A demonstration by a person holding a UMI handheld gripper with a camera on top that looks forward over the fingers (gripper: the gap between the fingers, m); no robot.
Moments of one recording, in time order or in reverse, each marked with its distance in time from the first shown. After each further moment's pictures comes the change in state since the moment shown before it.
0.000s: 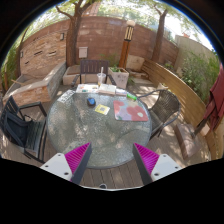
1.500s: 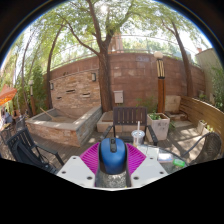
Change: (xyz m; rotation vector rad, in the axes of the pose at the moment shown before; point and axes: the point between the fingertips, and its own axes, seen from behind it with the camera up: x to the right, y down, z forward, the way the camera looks) arm -0.117 -0.320 0.226 0.507 -0.443 -0.019
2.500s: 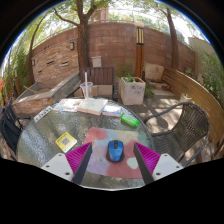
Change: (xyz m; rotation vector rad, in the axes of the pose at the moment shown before) arm 0.279 0.190 -0.092 -0.363 0.166 0.022
